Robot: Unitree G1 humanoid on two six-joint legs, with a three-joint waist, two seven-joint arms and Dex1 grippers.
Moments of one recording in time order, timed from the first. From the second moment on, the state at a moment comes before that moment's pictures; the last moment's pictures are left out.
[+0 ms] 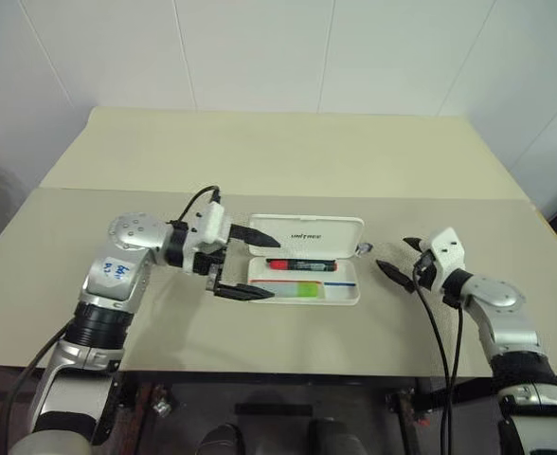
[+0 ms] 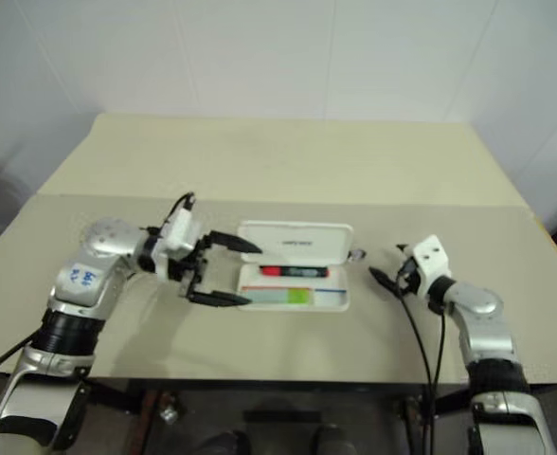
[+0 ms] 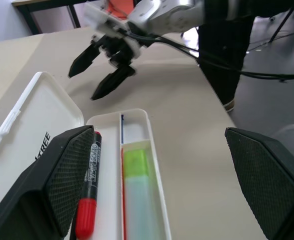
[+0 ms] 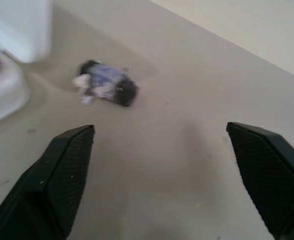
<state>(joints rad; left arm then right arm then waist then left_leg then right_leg) -0.70 0.60 -0.07 0.09 -0.37 0.23 -1.42 -0.54 -0.58 -0.09 0.59 0.17 -0.06 0.79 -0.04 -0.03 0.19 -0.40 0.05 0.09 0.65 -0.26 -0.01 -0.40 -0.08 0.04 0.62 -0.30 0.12</state>
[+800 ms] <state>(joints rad) -0.57 0.67 -0.01 -0.07 -0.42 0.27 -1.31 -1.00 -0.53 0.06 1.25 -0.04 -0.30 0.99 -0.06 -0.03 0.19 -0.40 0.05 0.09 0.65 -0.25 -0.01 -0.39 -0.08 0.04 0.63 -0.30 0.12</state>
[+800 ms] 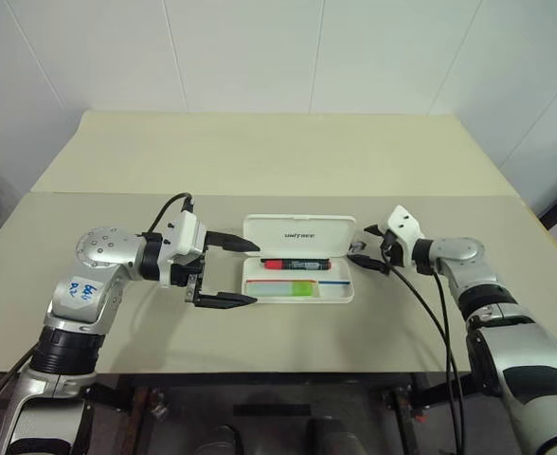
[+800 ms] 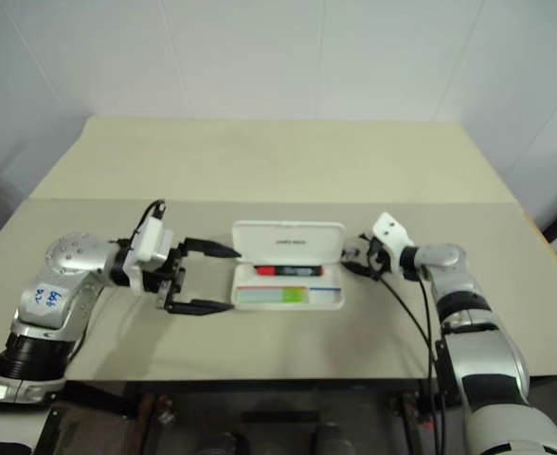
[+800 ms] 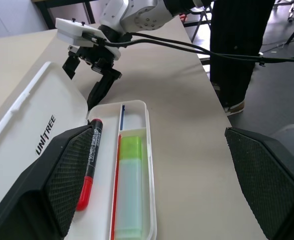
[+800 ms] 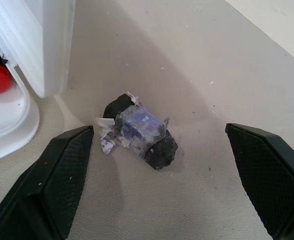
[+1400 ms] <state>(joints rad) -0.56 0.67 -0.01 -0.09 -0.43 0.28 -1.27 -1.06 -0.50 0.03 1.28 -0.04 -0.07 1.01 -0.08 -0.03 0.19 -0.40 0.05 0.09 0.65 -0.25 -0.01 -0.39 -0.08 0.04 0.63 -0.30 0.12</state>
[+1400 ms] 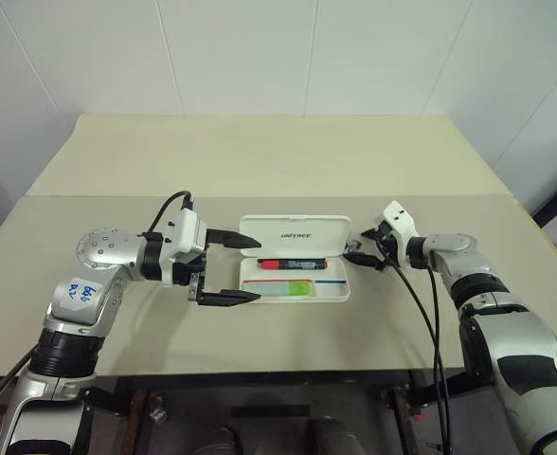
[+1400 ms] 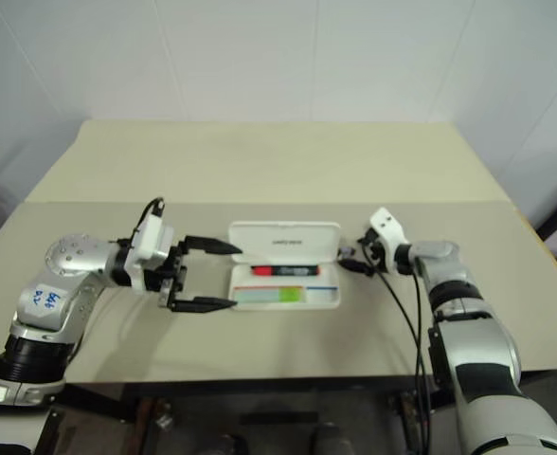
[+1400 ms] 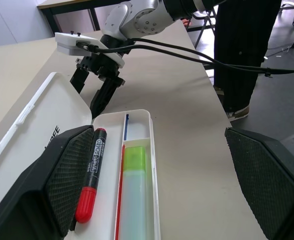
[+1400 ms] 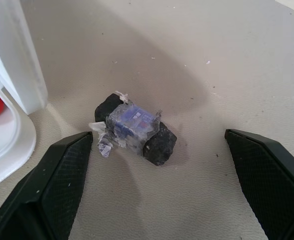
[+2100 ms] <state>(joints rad) -0.57 0.64 -0.01 -0.09 -0.43 0.27 -1.26 -1.04 -0.48 -0.01 1.27 -0.04 -0.11 1.02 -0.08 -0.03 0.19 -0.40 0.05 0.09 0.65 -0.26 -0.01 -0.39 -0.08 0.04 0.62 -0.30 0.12</state>
